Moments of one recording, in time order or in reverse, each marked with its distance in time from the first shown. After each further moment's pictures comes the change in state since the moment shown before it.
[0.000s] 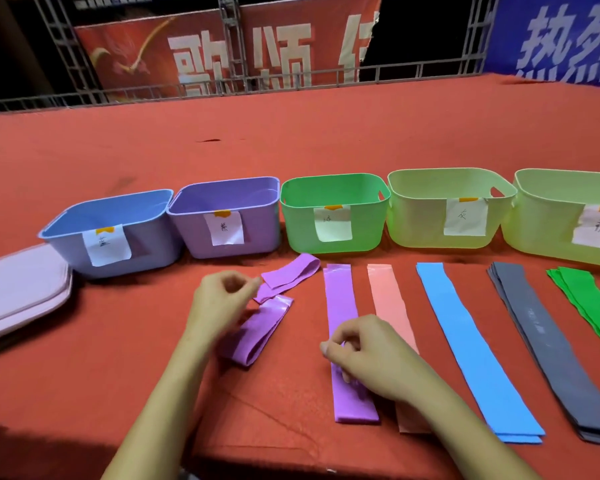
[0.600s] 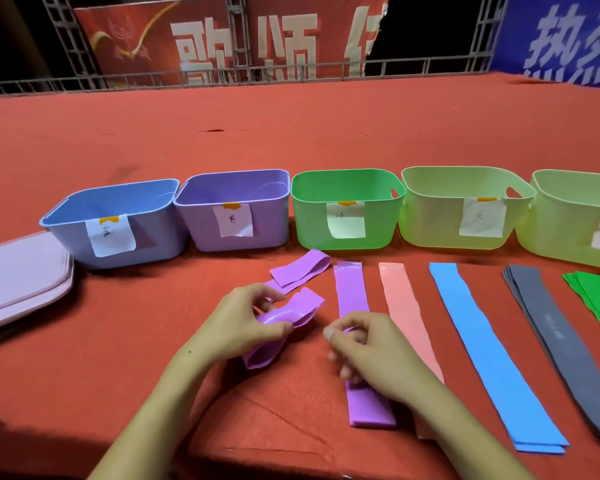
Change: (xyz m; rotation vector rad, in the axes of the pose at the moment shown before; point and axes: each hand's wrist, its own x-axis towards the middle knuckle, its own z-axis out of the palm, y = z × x) left_hand -0.011 -0.016 -0.005 0.215 -0.337 0.177; right_hand 0.016 -0.004 0.025 0.411 0.077 0.050
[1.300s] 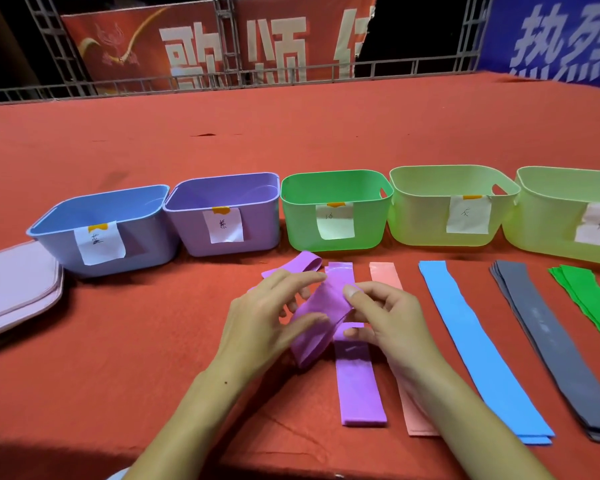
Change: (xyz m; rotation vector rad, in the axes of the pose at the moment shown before) left_hand -0.017 0.056 0.030 0.119 0.335 0.563; right_hand 0.007 -0.009 -0.019 0.532 0.208 -0.106
